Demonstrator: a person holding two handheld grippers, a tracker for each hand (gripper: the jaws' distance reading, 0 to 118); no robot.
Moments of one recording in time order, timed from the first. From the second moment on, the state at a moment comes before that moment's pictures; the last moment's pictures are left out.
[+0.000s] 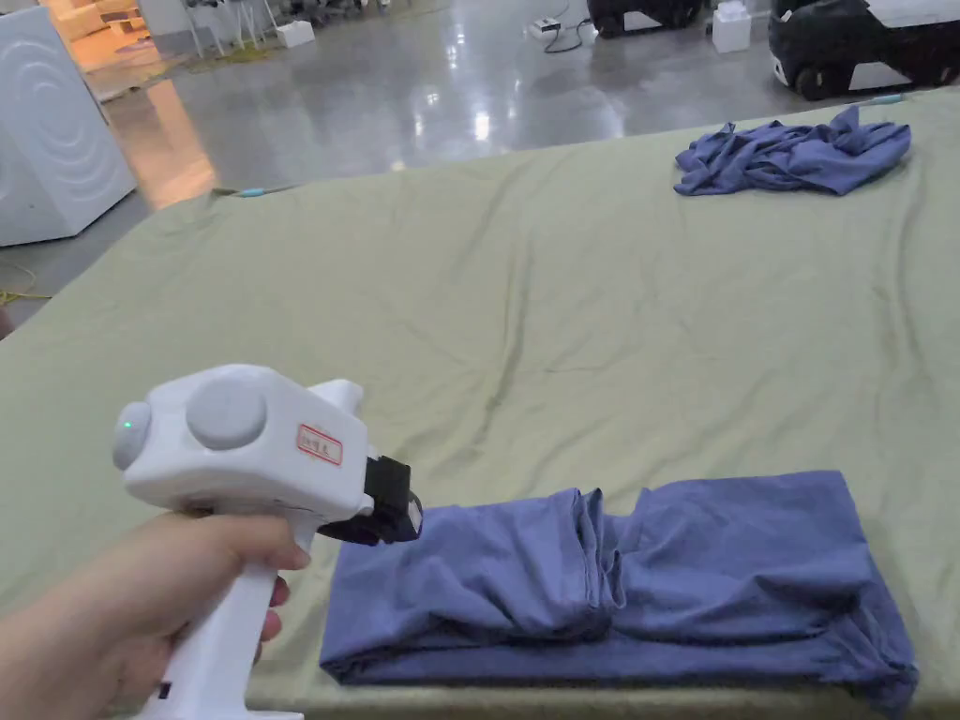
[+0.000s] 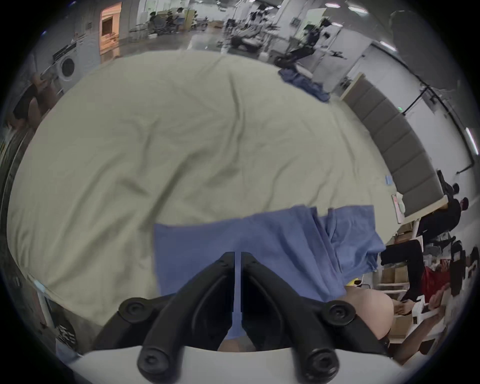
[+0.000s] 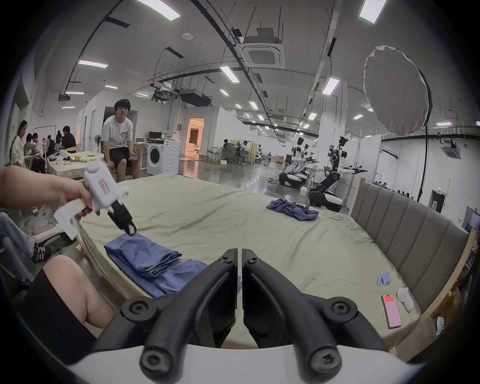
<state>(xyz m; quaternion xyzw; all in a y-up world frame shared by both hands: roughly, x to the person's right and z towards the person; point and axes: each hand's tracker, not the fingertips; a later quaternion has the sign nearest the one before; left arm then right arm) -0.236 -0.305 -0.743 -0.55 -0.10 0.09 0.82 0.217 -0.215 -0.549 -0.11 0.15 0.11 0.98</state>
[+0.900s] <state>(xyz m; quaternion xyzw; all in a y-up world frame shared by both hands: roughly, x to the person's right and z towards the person) -0.405 -0.333 -0.681 -0.41 -0.23 0.44 0.76 0.179 -0.200 -0.548 -0.12 0.18 0.13 0.97</state>
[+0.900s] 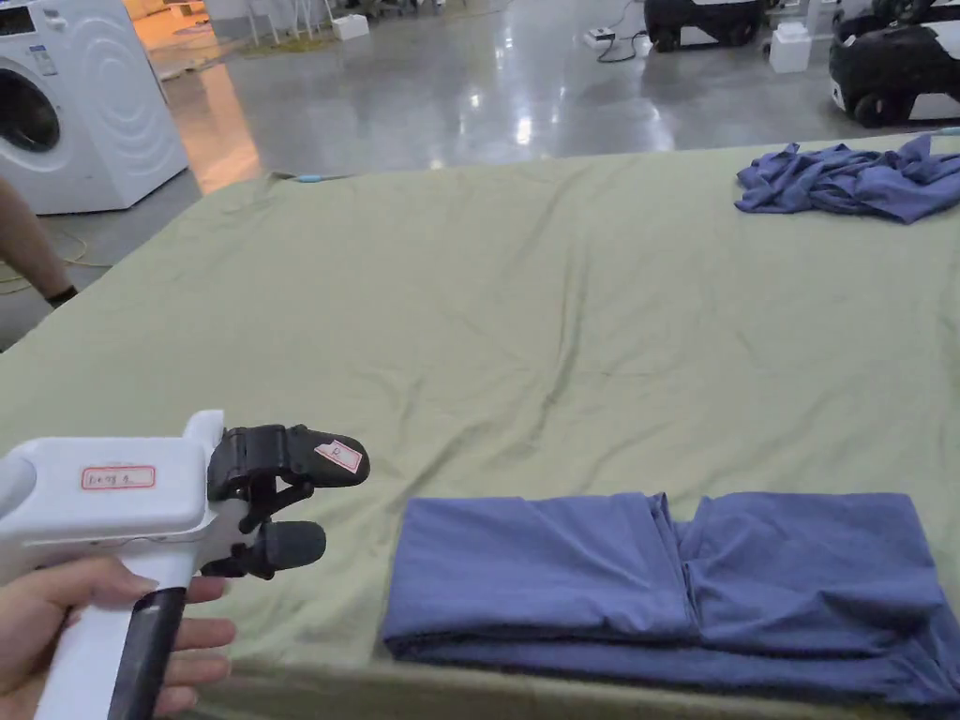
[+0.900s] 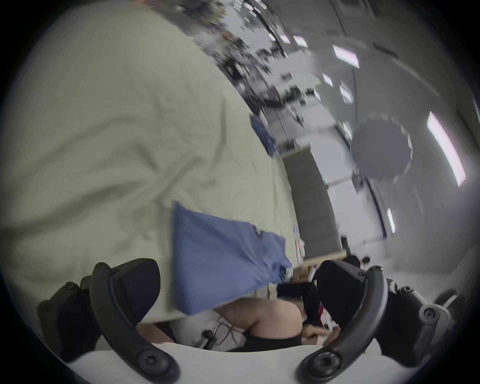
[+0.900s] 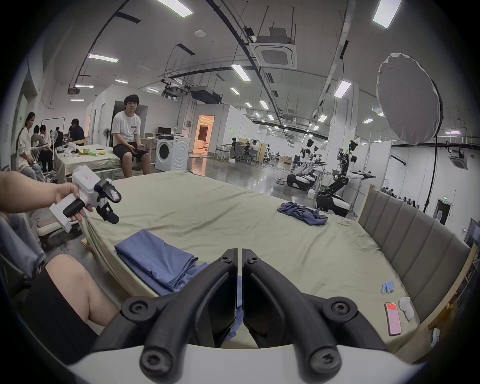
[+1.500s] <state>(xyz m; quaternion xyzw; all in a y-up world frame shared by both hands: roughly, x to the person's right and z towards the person) -0.301 -0.411 -0.735 -0.51 -0.32 0.35 0.72 0.152 -0.214 -0.562 -0.14 0.21 0.15 0.96</state>
